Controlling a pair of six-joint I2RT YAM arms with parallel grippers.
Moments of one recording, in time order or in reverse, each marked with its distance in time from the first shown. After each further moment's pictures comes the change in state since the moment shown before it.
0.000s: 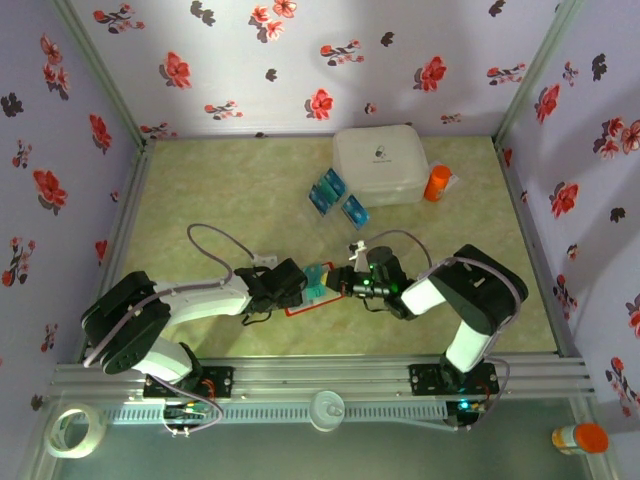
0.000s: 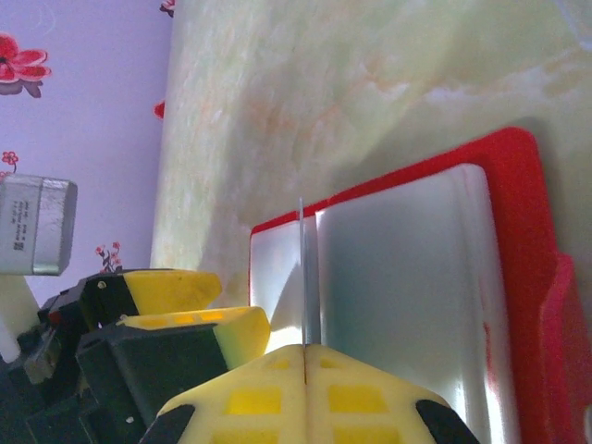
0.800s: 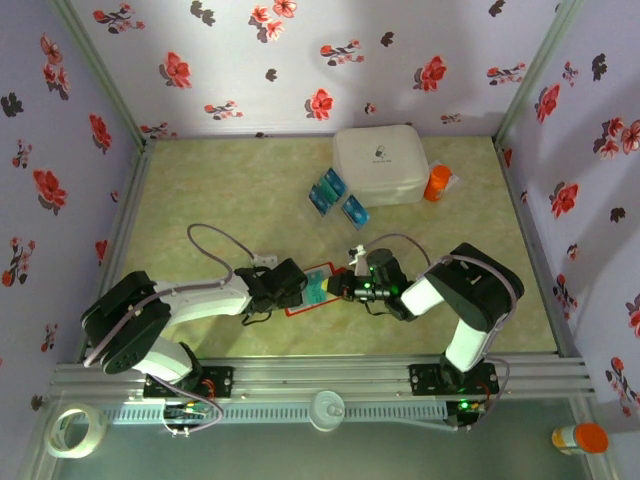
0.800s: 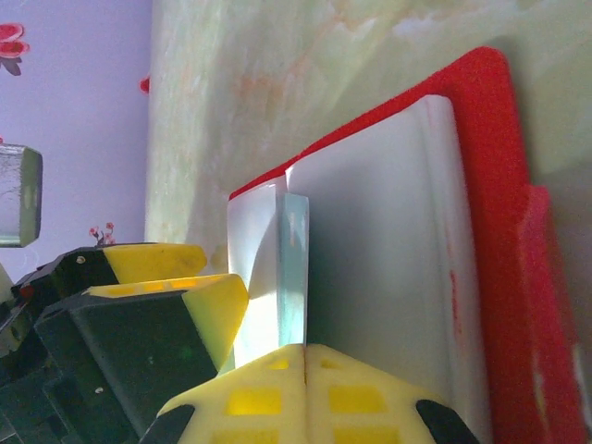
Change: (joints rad) left arm 0.000 0.001 0.000 0.001 0.000 0.000; right arm -0.004 0.021 -0.006 -0.024 -0.047 0.002
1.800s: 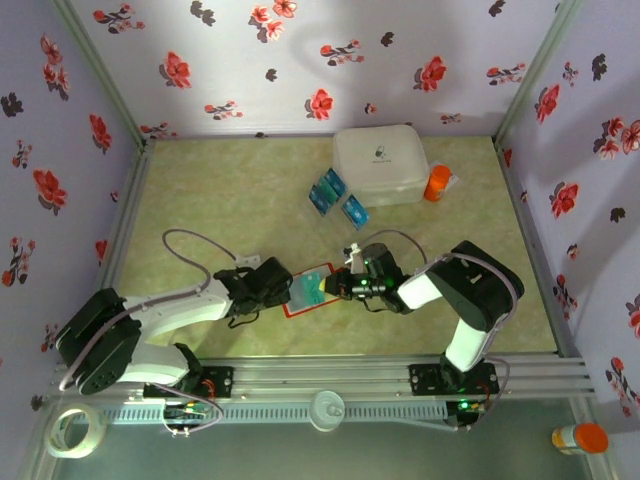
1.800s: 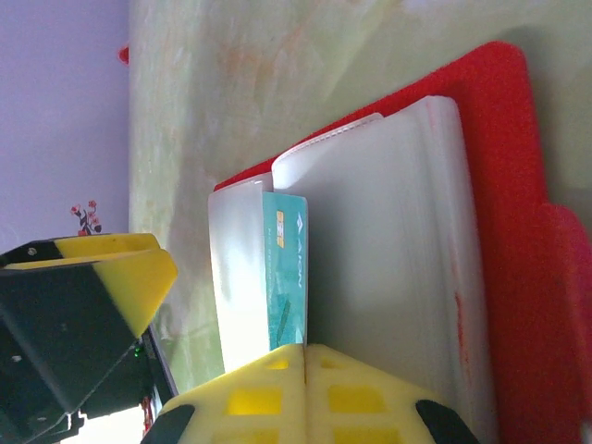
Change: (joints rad) left arm 0.053 -0.154 -0.060 -0.082 -0.006 -0.053; right arm -0.005 0.002 0.069 -0.147 -0.046 -0.060
